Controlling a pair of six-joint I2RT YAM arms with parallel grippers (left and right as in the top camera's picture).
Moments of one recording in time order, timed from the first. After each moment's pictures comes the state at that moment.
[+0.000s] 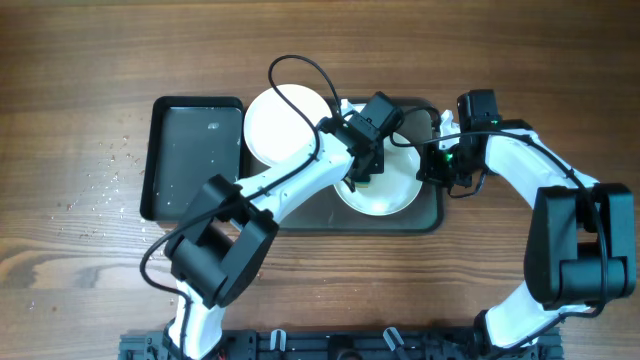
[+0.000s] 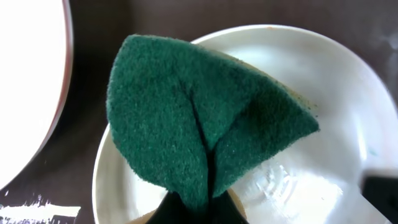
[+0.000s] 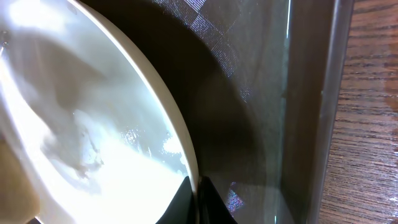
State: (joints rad) left arm -0.75 2.05 1.49 -0.68 -0.10 -0.71; right arm 0.05 1.82 1.04 -0.66 -0.38 0.19
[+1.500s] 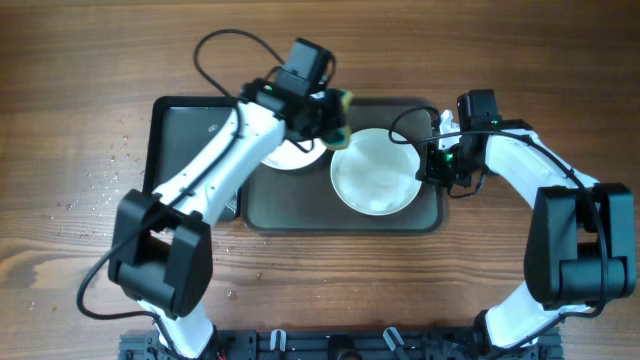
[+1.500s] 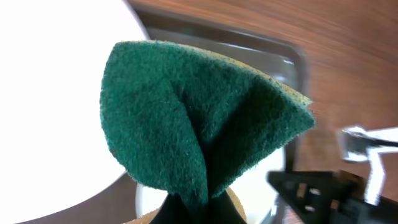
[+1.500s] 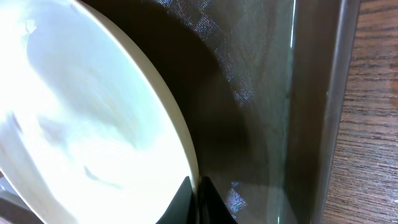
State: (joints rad) left arm -0.47 1.88 1.51 -0.72 0.23 -0.66; right arm 0.05 1.82 1.03 -0.66 -0.39 0.19
